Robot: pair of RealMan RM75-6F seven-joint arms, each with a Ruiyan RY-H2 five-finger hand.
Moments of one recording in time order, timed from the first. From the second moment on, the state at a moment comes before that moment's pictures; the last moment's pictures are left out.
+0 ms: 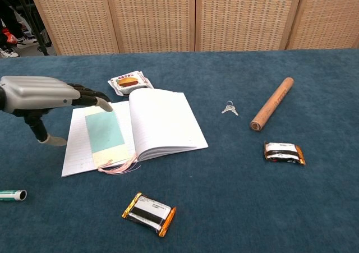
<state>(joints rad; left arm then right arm) -0.83 -1.26 0.07 -1.51 1.38 0.75 0.13 0.06 -1.23 0.06 -1.58 -1.49 1.49 -0.04</state>
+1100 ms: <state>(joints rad) -0.95 -1.24 0.09 -1.62 0.77 0.64 0.43 0.04 -1.20 0.05 -1.58 -1.54 1.54 0.00</state>
